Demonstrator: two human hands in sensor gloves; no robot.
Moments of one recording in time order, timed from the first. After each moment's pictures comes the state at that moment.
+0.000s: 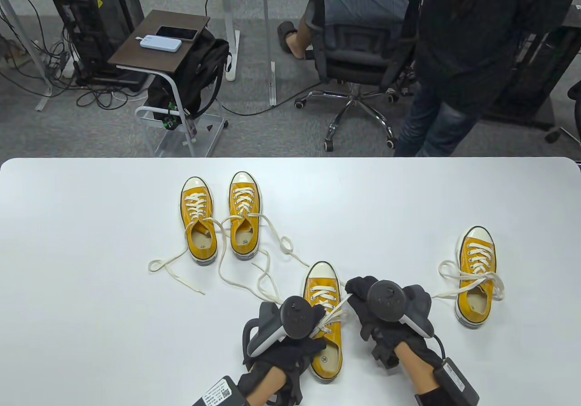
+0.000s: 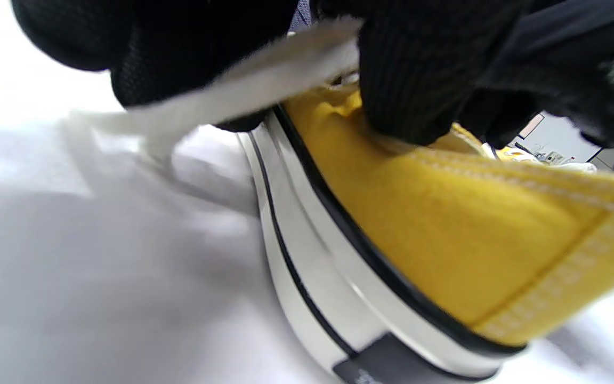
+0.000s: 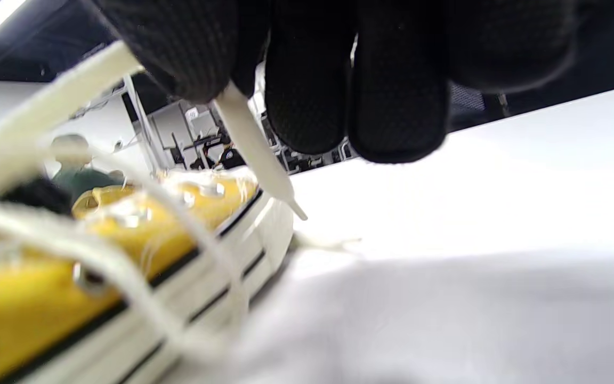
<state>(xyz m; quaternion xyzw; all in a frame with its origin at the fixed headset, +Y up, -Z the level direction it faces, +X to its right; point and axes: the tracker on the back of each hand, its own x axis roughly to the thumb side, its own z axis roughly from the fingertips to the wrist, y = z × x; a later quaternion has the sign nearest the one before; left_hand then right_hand) -0.046 -0.744 -0.258 -0.18 -0.13 0.20 0.95 0.172 -0.728 -0.301 0.11 -0.05 0.97 0.20</state>
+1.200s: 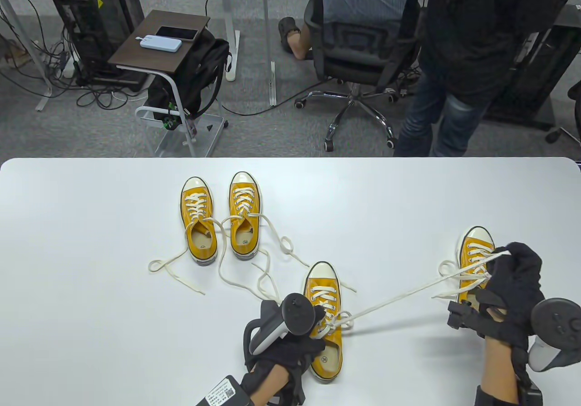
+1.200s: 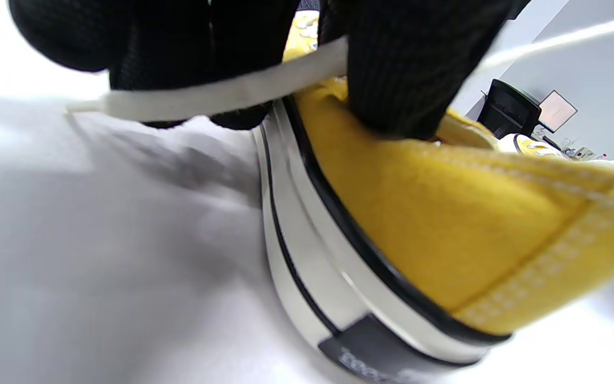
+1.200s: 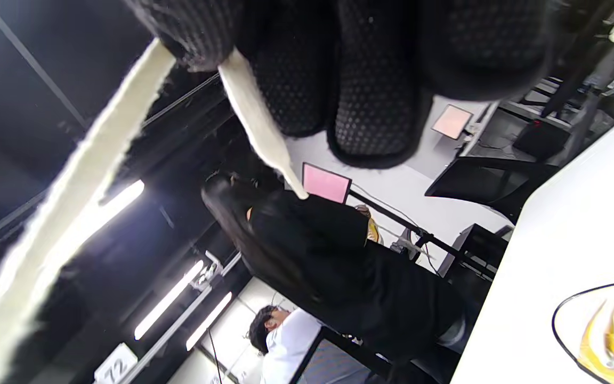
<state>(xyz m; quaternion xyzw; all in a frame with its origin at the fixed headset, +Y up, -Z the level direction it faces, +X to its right) -0.045 -0.747 -0.260 -0.22 -0.10 0.21 0.95 0.355 -0.643 -0.247 -0.21 -0.37 0.78 0.46</state>
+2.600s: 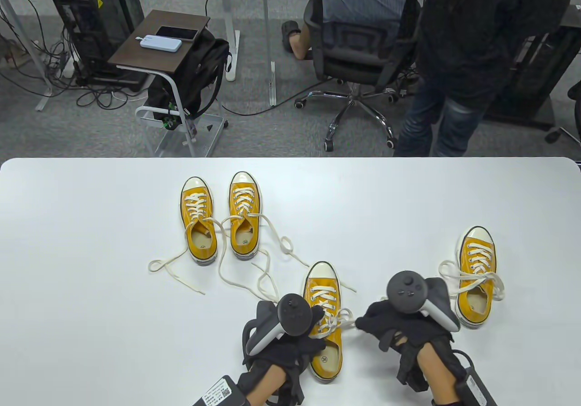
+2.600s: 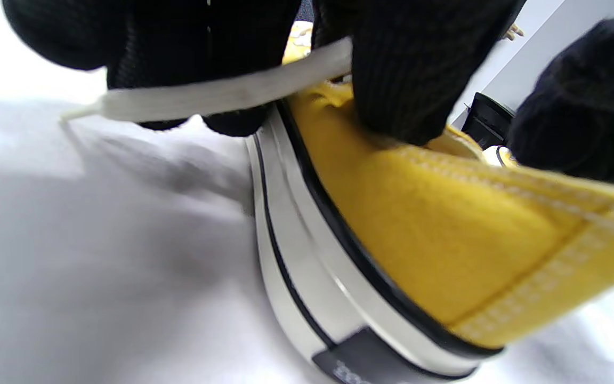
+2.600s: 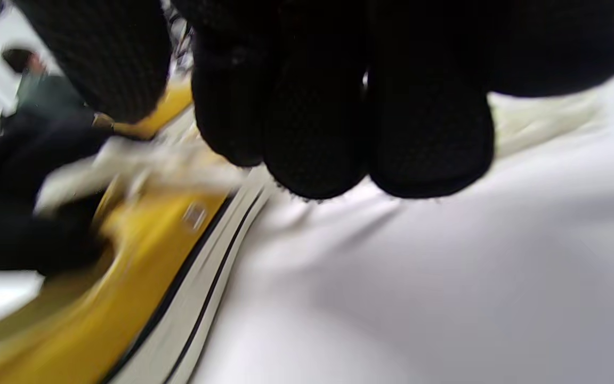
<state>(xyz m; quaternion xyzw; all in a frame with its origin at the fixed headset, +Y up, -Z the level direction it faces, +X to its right) -0.049 -0.748 -0.260 -0.20 -0.11 0.23 0.95 0.164 -0.716 -0.278 0.14 0.22 0.95 0.18</state>
